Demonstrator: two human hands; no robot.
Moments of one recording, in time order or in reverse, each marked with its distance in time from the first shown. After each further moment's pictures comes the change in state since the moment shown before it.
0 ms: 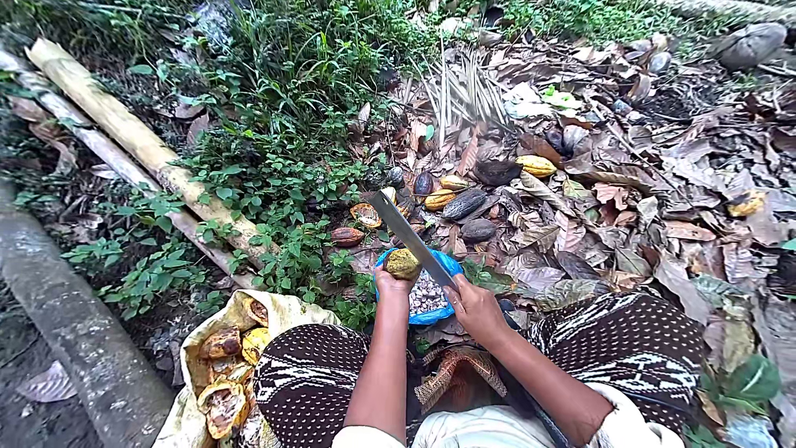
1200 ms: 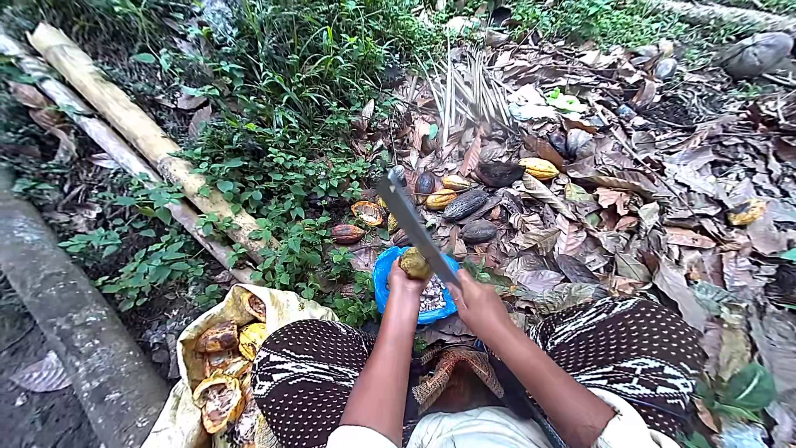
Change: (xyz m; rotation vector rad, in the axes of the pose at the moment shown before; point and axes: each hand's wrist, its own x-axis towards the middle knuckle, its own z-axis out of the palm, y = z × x) left_hand -0.014 -0.019 0.004 0.102 0.019 -0.085; right_hand 0.007 -0.013 -0.028 0.045 -0.158 0.146
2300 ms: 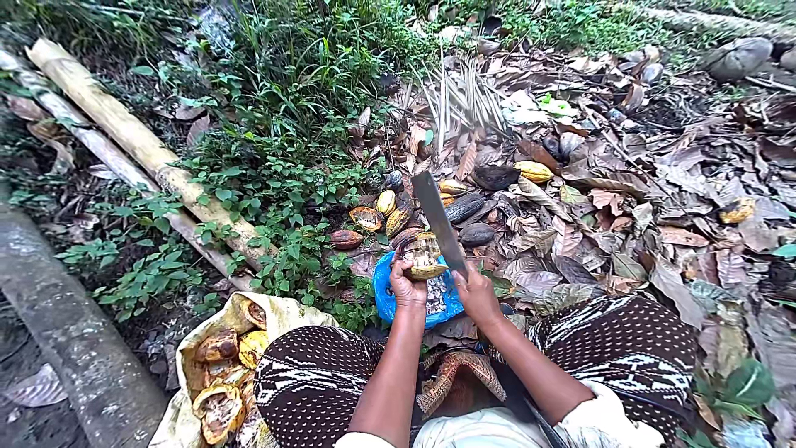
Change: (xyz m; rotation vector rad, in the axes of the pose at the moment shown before) left_hand -0.009 -0.013 -0.006 -0.016 -0.440 0.391; right_hand 0.034 0.041 0.042 0.122 0.219 0.131
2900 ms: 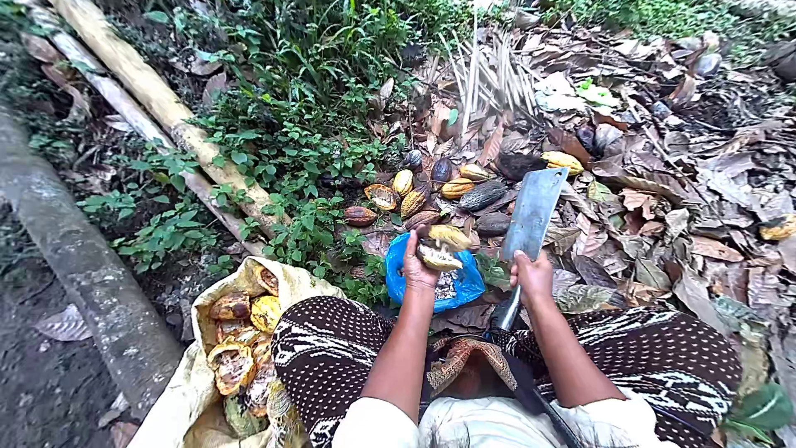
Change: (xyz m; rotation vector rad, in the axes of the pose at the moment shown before) left_hand 0.014 0.004 -0.020 -0.082 -0.107 -0.172; right_hand 0.031 0.046 -0.022 0.668 0.229 0.581
